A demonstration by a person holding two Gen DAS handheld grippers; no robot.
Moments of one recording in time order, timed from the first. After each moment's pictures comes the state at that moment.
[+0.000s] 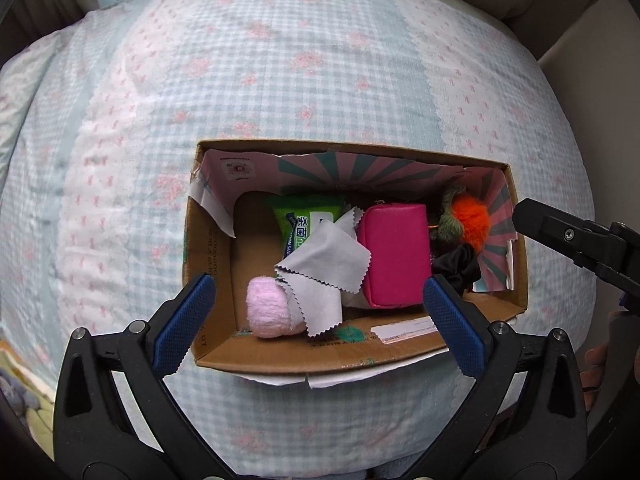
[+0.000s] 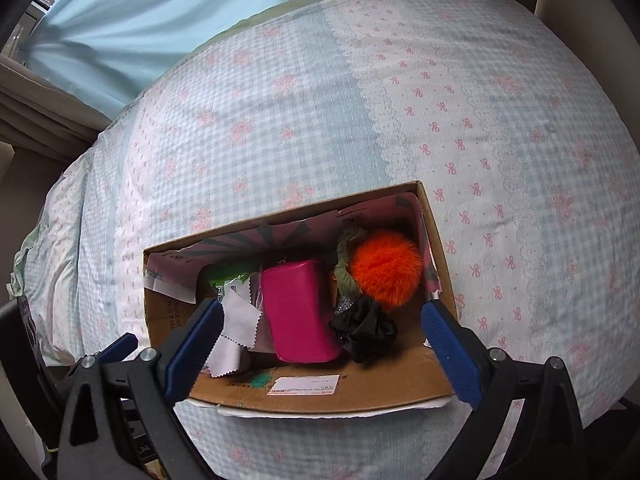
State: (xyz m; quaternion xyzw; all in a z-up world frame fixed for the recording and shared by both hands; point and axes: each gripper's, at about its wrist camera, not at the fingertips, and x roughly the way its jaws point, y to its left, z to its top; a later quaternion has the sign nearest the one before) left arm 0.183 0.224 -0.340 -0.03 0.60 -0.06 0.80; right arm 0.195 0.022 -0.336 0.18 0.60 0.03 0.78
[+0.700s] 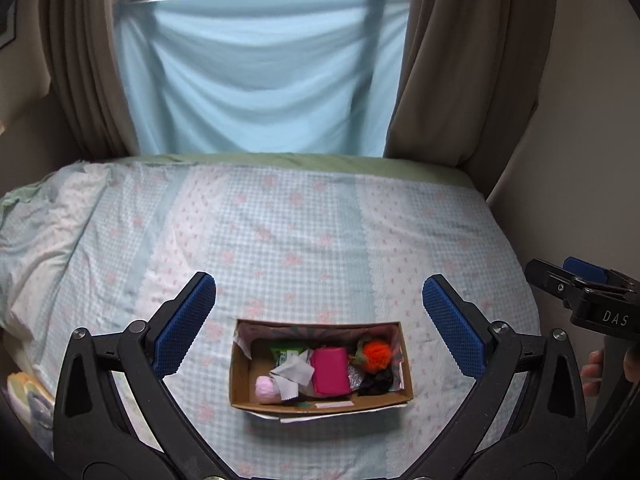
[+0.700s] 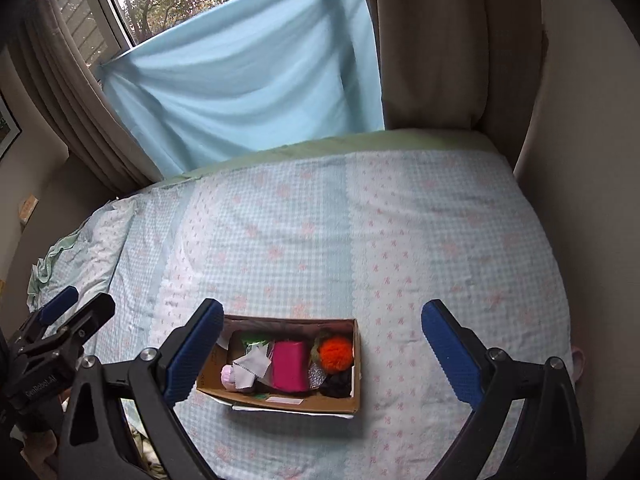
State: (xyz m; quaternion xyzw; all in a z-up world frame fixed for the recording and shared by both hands) left arm 0.128 0.186 -0.043 -0.03 0.36 -0.05 0.93; right arm 0.147 -0.049 -0.111 0.11 0.46 0.07 0.88
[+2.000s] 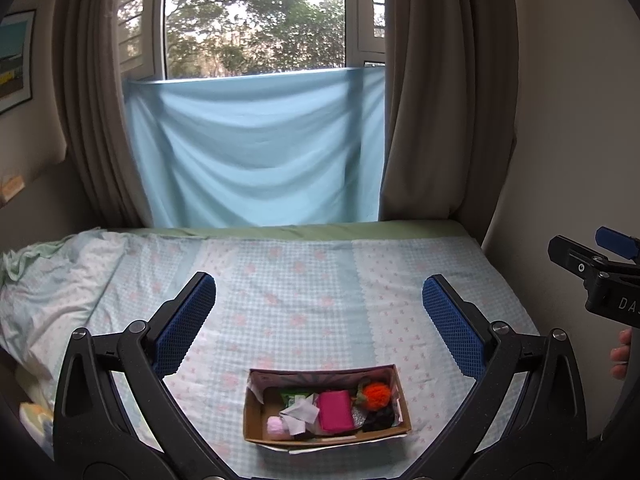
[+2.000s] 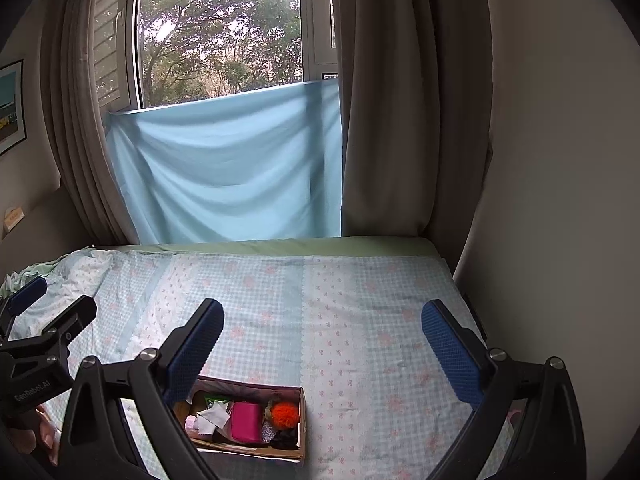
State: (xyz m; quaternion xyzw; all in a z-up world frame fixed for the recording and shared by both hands) left arm 0.065 0.159 0.008 0.01 0.25 -0.04 0.97; right arm 0.053 -0.068 0.004 0.03 0.28 -0.01 0.96
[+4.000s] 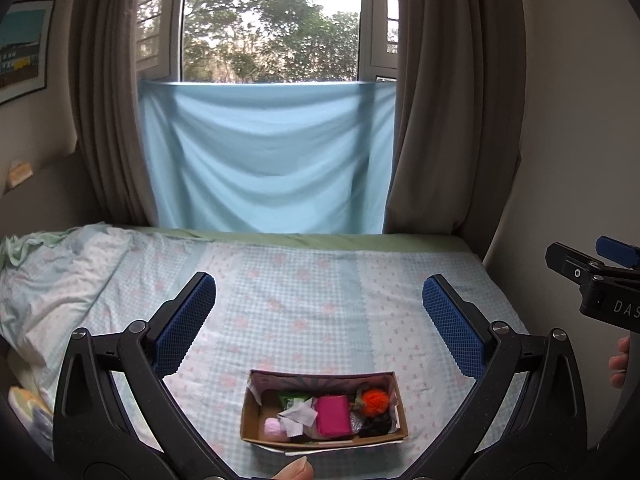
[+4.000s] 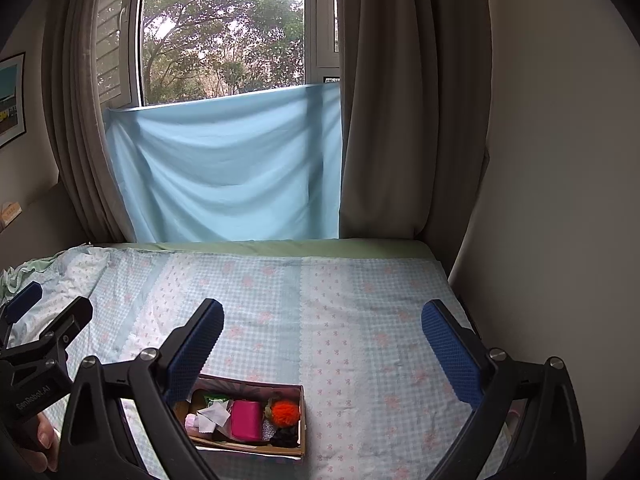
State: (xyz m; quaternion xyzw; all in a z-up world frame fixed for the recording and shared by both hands) left arm 0.046 0.175 0.009 -0.01 0.22 -0.03 0.98; right arm 0.045 -0.058 0.014 0.02 0.28 -0.02 0.96
